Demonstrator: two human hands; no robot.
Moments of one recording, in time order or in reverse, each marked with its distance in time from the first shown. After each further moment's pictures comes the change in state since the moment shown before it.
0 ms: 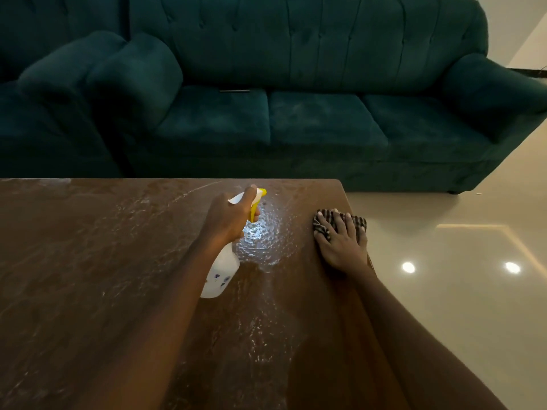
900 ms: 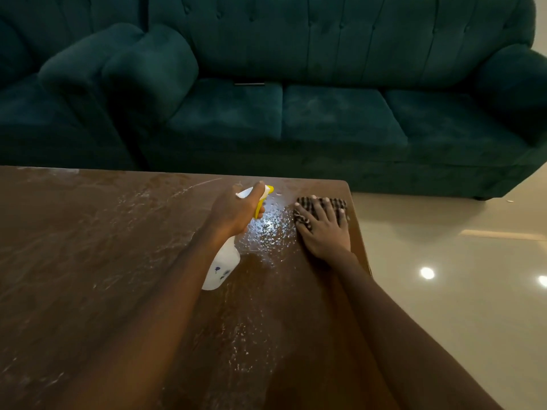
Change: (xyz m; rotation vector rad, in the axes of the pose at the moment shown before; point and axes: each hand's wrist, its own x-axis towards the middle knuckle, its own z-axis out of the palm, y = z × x) left_hand 0.009 0.025 0.025 0.131 -0.007 0.011; right_hand 0.052 -0.017 -0.004 -0.106 0.036 -0.256
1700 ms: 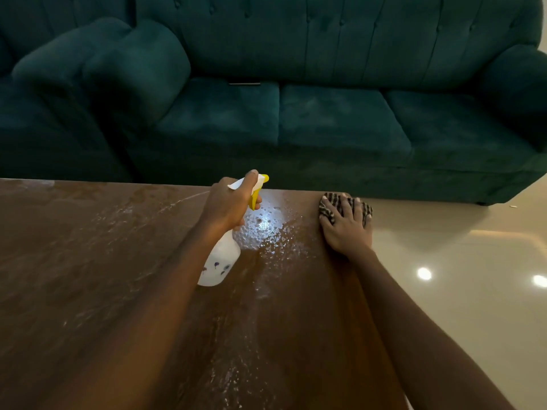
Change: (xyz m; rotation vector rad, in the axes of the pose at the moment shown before) left_hand 0.062 0.012 0.000 -0.117 0.038 0.098; right_hand 0.054 0.042 -0.011 0.101 -0.007 0.239
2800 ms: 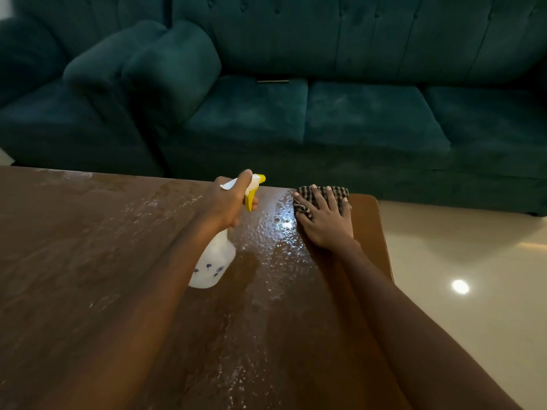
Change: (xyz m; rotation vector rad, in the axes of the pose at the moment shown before) left_hand -0.003 -0.016 -0.028 0.052 0.075 -0.126; right_hand 0.023 -0.065 0.013 -0.070 -0.069 -0.355
